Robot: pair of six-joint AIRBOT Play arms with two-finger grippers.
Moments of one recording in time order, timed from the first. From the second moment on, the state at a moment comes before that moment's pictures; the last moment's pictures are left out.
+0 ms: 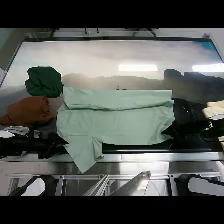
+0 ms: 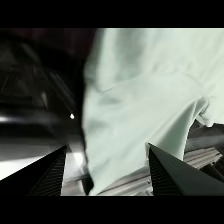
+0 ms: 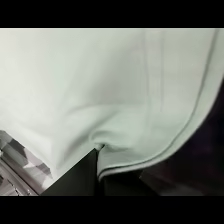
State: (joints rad) left arm 0.48 -1.10 0.36 0.92 -1.24 -1.29; right arm -0.45 -1.44 0.58 -0.76 1.19 0.83
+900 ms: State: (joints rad) left arm 0.48 -1.10 0.43 0.85 -1.46 -1.22; right arm -0.57 -1.41 0.65 -0.75 1.44 0.91
